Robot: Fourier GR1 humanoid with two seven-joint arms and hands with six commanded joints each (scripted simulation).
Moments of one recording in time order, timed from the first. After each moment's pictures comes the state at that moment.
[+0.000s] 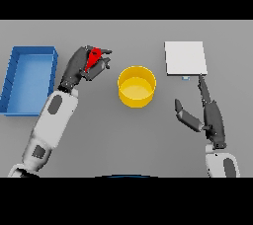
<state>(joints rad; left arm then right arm) -0.57 0.11 -0.16 -1.14 -0.32 0.08 0.06 0.10 -0.09 0.10 -1.69 0.25 -0.06 -0.08</state>
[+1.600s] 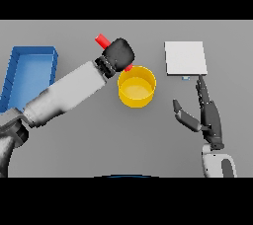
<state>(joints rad) -1.12 0.27 -0.97 -0.84 -1.03 -0.29 0.06 0.11 -0.04 0.09 -1.69 0.20 -0.06 -0.08</state>
